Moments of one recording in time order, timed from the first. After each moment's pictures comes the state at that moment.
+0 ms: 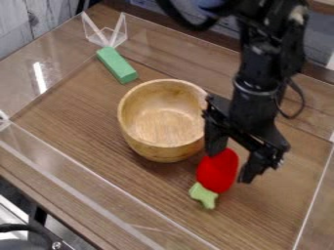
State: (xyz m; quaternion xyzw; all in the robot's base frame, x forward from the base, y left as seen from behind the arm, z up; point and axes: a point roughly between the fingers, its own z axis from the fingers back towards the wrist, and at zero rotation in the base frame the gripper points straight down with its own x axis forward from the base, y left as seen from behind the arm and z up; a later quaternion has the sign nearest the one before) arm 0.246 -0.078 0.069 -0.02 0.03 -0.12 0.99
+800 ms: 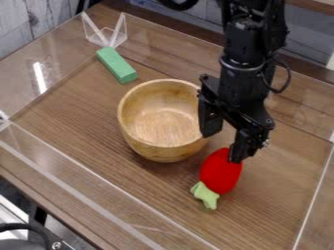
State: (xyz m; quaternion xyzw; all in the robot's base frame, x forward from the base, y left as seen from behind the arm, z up) arm 0.254 -0.075 0.075 -0.03 0.02 -0.20 0.98
